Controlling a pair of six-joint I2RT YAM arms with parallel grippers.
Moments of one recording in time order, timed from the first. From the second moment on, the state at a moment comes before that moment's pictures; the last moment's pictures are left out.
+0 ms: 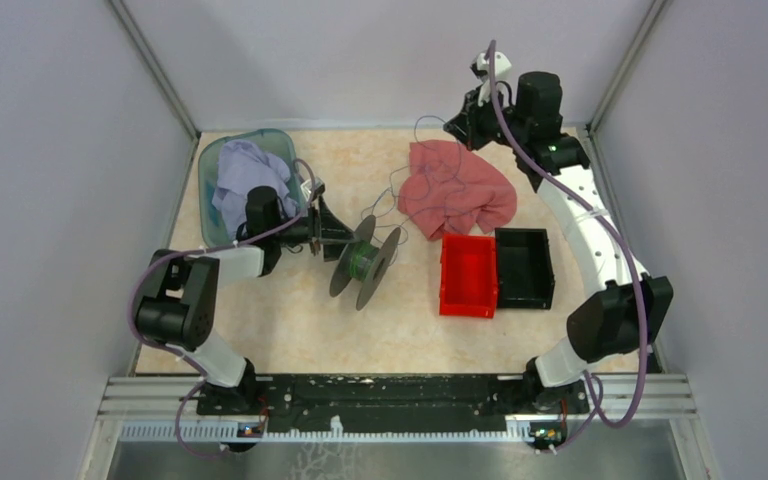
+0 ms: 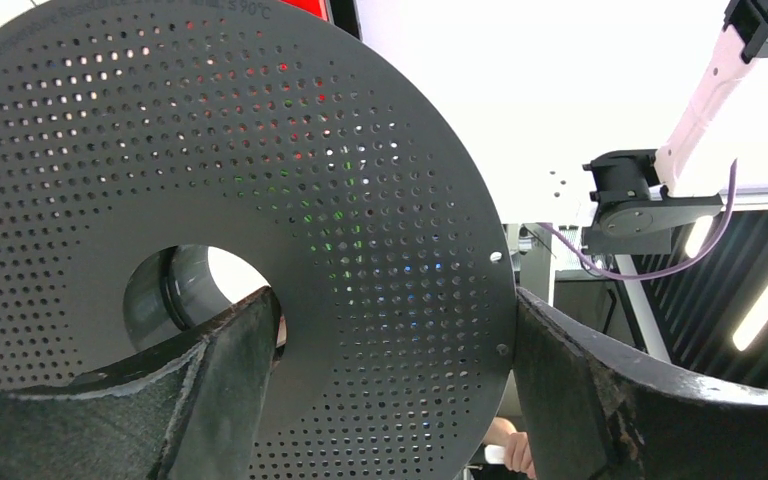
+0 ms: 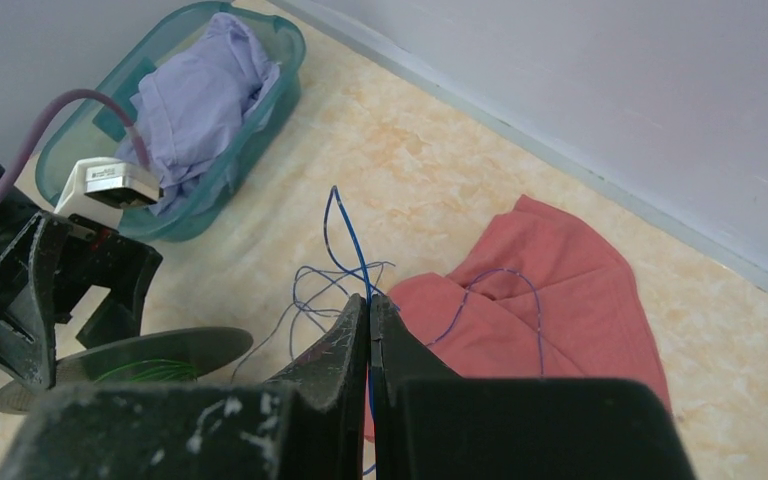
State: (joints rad) left arm -0.23 1.63 0.69 0.71 1.23 -1.15; right arm 0.24 1.53 1.62 -0.36 -0.52 -0.04
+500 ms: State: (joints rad) left arm -0.22 1.63 0.74 0.54 1.26 -1.01; right arm 0.25 1.53 1.60 -0.36 -0.58 -0.06
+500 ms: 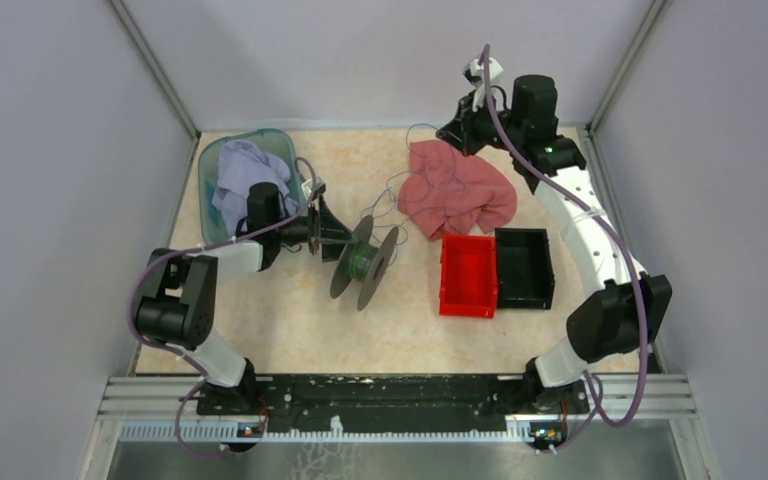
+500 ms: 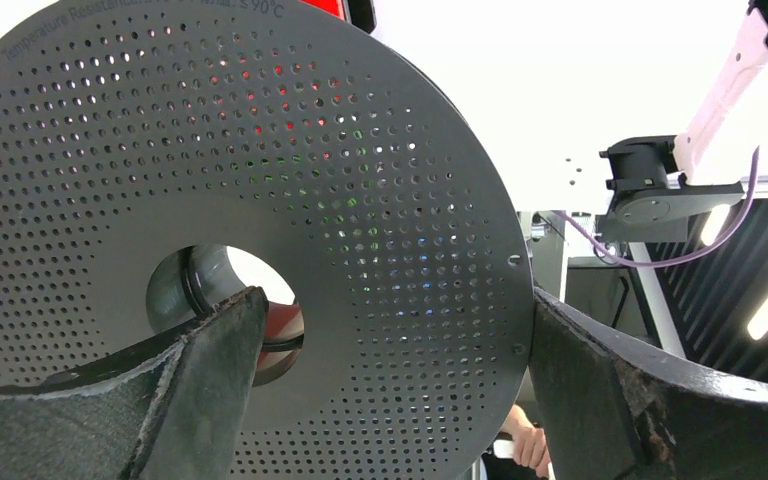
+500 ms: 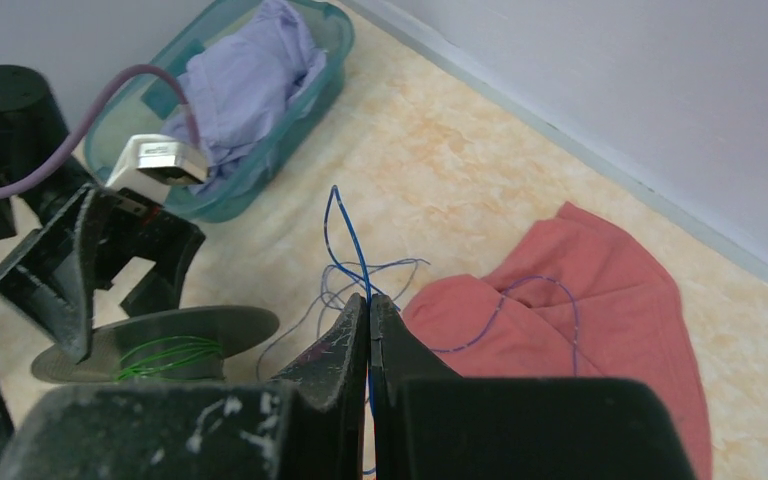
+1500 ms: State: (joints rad) left arm -0.21 1.51 0.85 0.04 1.14 -0.50; right arm 0.39 1.54 1.26 -0.01 -1.03 0.24
